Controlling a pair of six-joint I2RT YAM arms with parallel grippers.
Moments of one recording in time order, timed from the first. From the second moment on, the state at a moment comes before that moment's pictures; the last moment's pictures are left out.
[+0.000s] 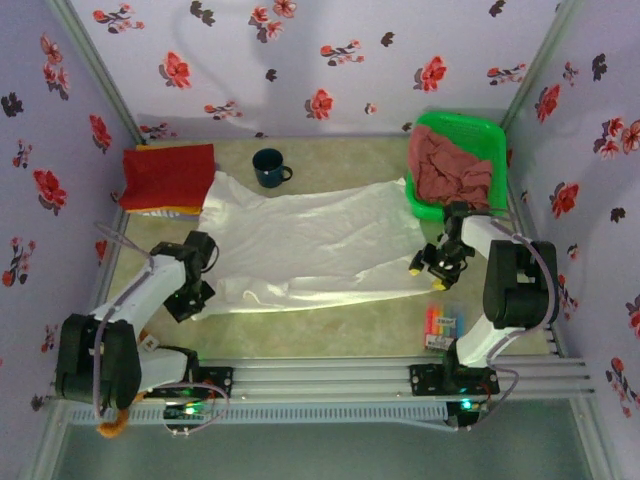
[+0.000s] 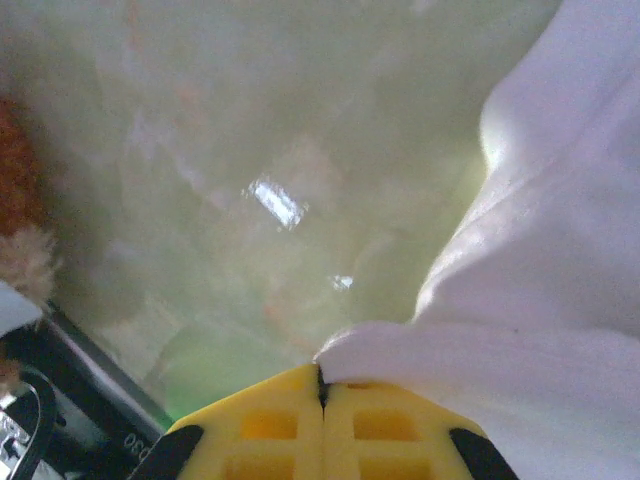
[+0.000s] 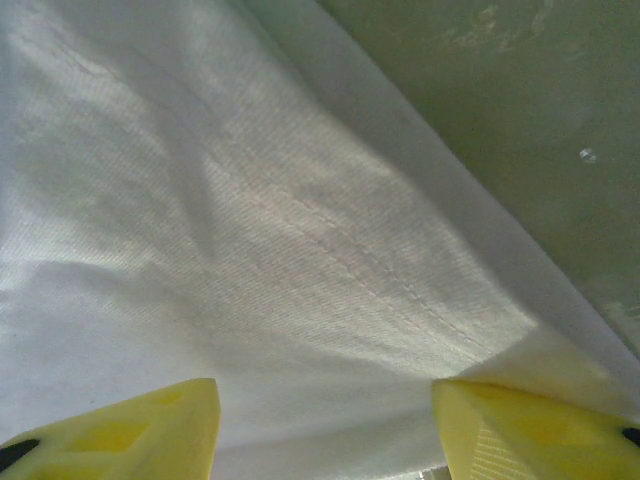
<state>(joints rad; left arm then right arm) -0.23 1.25 0.71 -1.12 -0.26 -0.97 -0.02 1.66 0.92 -0.88 -0.29 0.46</state>
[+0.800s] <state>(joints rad) -0.27 1.21 0.64 -1.04 -0.25 -0.99 -0.03 1.69 0.97 -0.91 -0.26 0.45</state>
